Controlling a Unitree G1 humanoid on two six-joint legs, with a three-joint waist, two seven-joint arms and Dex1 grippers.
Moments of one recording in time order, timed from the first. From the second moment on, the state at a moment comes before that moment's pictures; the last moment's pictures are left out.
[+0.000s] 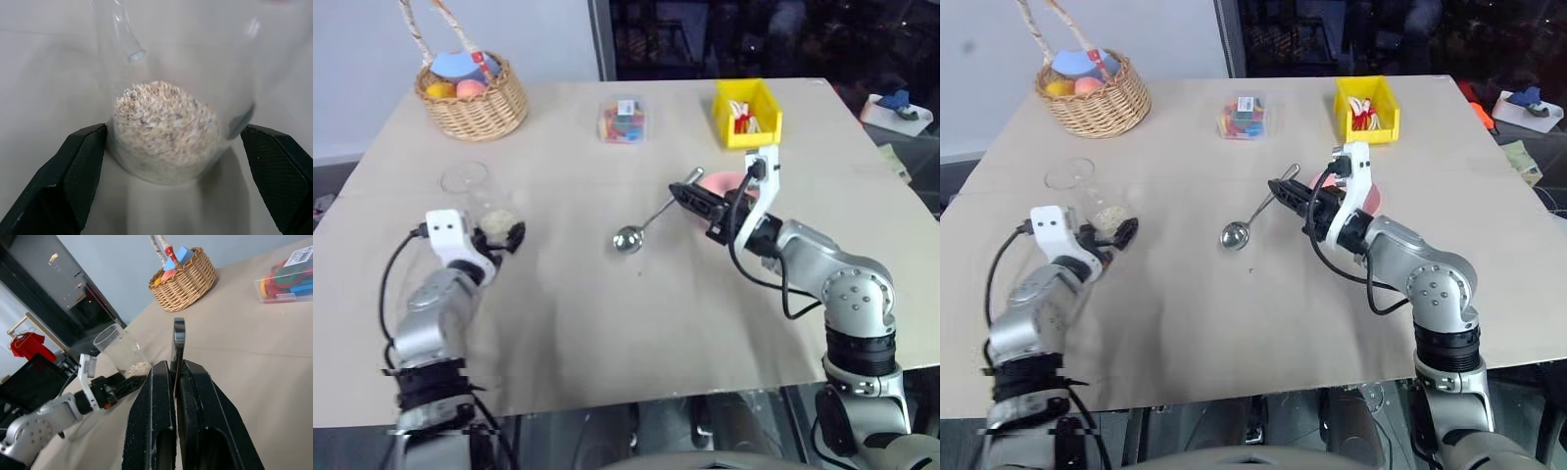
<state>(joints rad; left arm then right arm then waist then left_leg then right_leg) -0.29 0.43 0.43 0.14 -0.36 0.45 -0.30 -0.52 -0.23 -0.05 -0.37 1.06 0.93 0.16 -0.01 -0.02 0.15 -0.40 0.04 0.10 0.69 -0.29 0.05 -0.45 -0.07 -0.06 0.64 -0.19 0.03</state>
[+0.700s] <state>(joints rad) -0.14 0.15 0.28 -0.24 -0.32 0.52 -0.04 -0.51 -0.23 -0.05 -0.37 1.03 0.93 0.18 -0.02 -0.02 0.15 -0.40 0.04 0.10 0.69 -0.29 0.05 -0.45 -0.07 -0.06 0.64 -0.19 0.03</state>
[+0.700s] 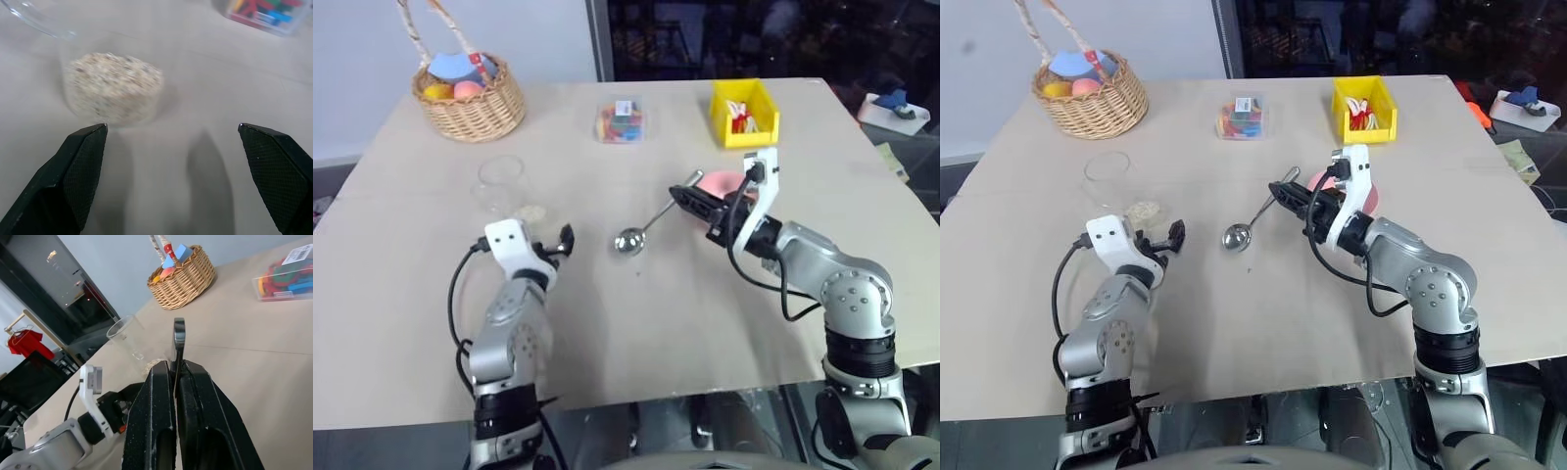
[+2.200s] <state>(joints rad) -0.51 0.68 0.29 0.50 -0.28 0.26 -0.59 -0.45 -0.27 -0.08 -0.46 1.08 0.93 0.17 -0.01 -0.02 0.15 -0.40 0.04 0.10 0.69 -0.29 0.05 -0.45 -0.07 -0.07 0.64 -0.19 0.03</state>
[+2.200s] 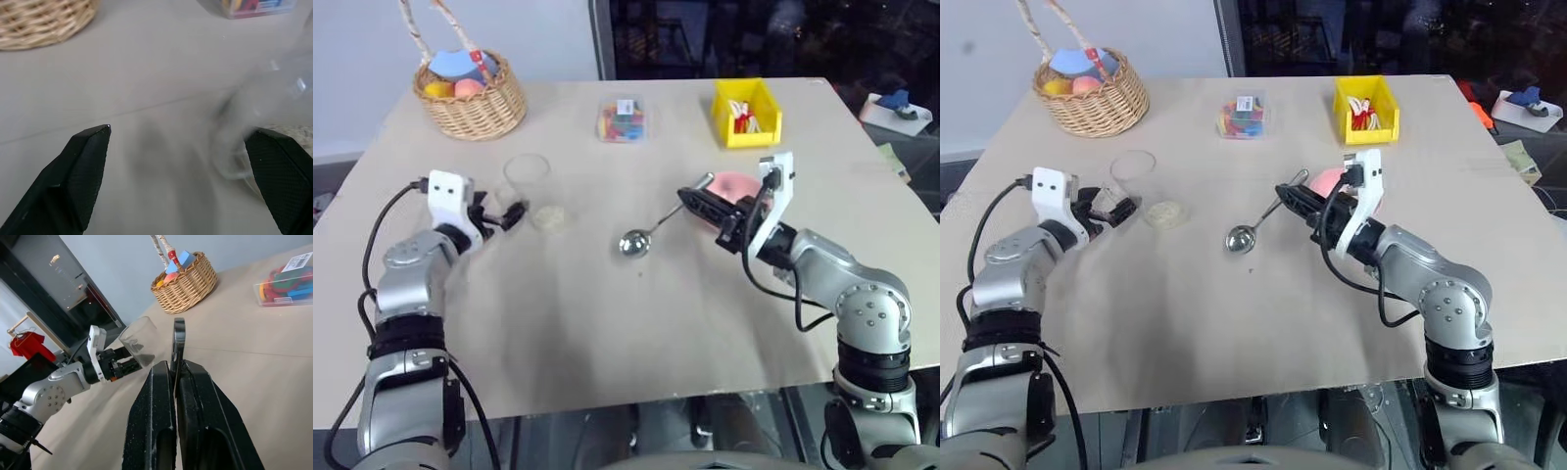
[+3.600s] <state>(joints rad) -0.67 0.52 0.22 0.25 -0.23 0.04 -0.46 -0.82 -0.27 -0.17 -0.37 1.12 0.85 0.07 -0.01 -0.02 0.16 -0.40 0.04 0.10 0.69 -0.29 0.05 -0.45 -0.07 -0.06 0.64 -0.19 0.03</state>
